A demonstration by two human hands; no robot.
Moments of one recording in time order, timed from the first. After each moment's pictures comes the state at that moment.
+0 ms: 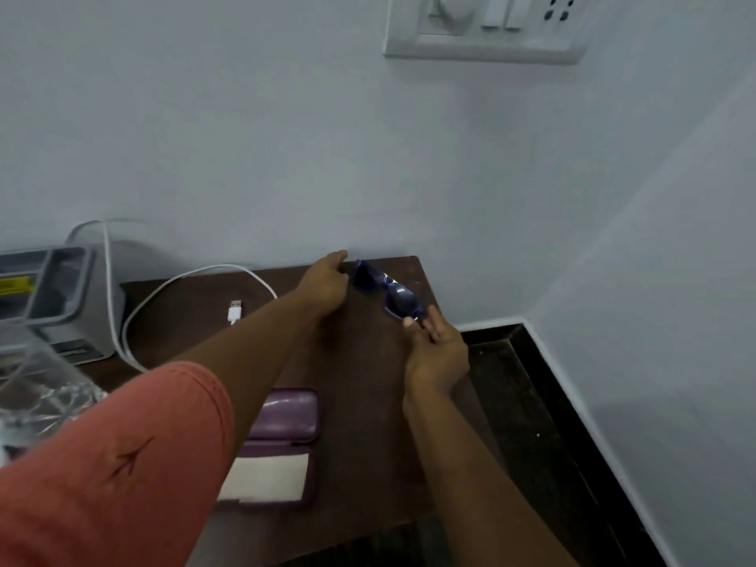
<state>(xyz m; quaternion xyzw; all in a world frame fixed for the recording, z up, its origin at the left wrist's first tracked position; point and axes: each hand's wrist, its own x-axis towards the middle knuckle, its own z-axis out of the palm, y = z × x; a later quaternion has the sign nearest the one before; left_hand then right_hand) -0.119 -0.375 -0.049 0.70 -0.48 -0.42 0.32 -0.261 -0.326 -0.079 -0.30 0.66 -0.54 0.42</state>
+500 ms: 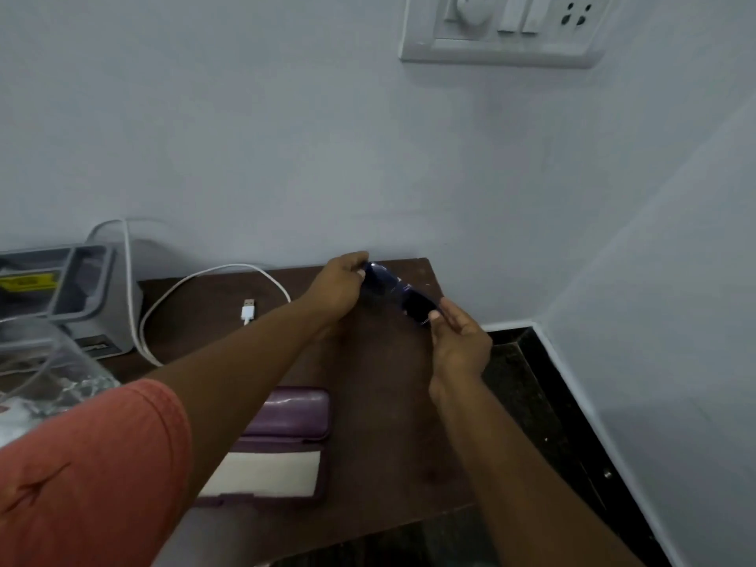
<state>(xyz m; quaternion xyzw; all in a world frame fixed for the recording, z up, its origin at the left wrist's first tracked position) -0.127 -0.358 -0.028 0.67 -0.46 -0.44 0.37 -0.270 -0.336 -0.057 -0.27 0.64 -0.54 0.47</state>
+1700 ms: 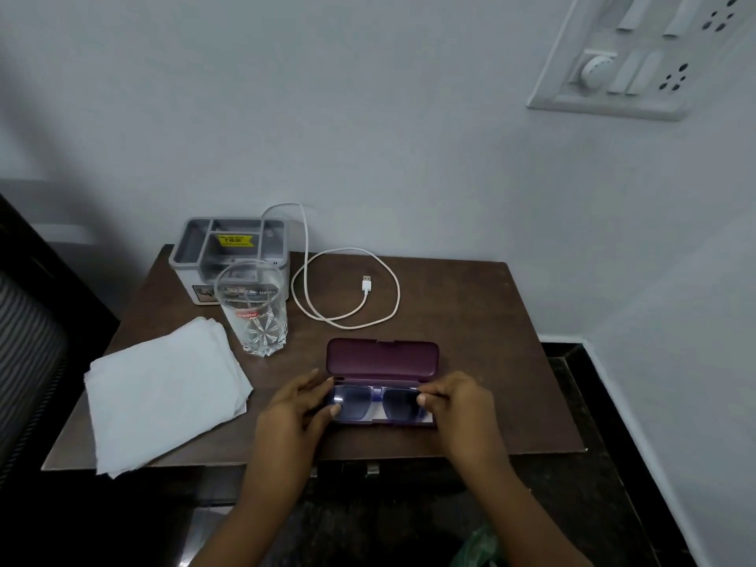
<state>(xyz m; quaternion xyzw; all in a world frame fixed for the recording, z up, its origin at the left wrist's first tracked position) -0.048 -0.078 -0.052 0.76 -0.45 -0.25 0.39 -0.221 -0.172 -0.018 -0.73 0.58 -0.16 0.33</state>
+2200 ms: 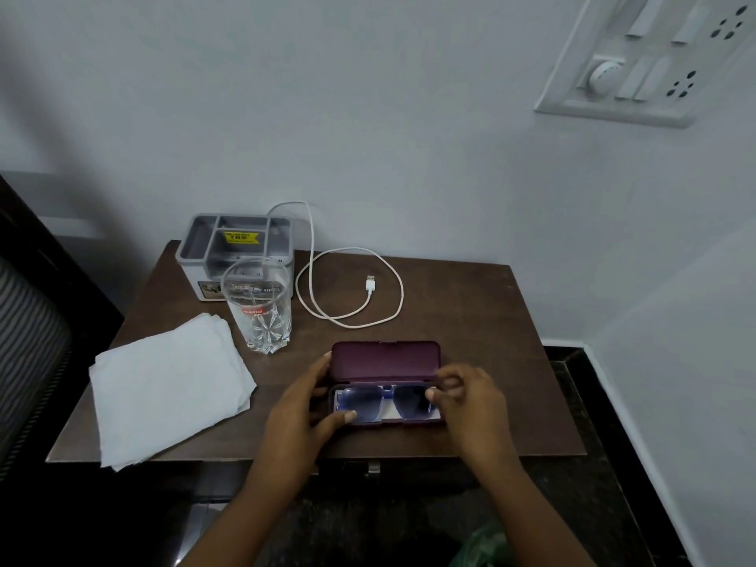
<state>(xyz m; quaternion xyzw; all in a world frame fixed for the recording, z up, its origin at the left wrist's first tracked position) -0.041 -0.081 -0.070 0.70 -0.44 -0.33 0.46 -0.226 -0.180 -0.028 -0.67 0.62 -0.21 0.34</state>
